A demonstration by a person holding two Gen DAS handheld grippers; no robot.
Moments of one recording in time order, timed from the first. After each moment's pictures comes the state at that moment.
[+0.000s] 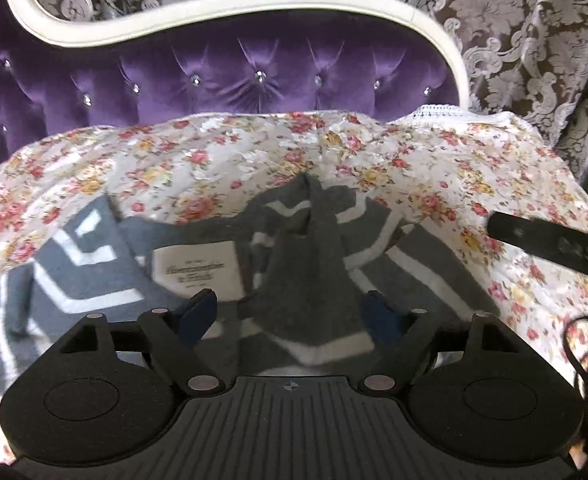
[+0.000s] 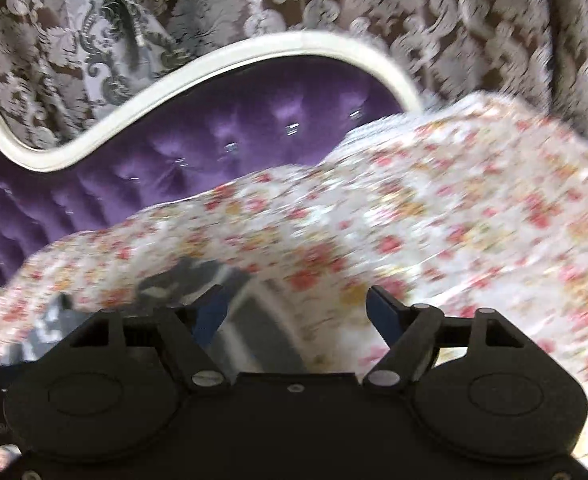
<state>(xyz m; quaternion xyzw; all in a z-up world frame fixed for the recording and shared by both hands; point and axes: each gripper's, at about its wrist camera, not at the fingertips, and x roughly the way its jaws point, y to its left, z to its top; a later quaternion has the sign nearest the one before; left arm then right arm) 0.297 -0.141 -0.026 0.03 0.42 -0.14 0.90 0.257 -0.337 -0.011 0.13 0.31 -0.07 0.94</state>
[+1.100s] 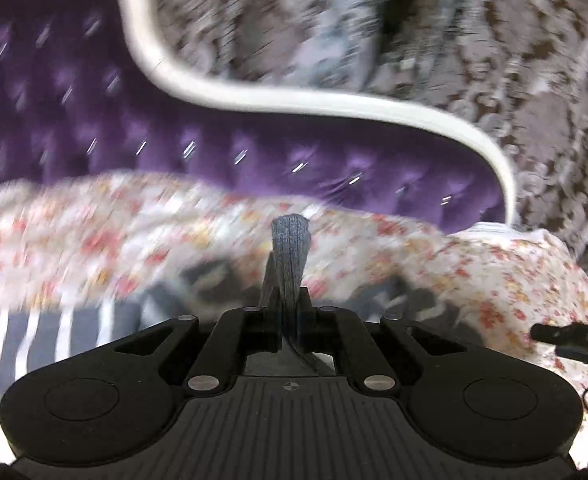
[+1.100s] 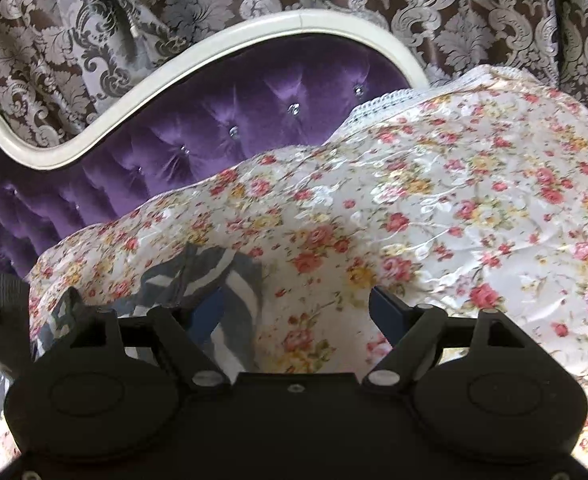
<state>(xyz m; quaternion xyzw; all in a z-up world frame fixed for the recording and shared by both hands) 0.274 -0.021 -0.006 -0.07 0.31 -0.07 0.94 0.265 -0.338 -0.022 0.18 0.34 -0.01 0.92</state>
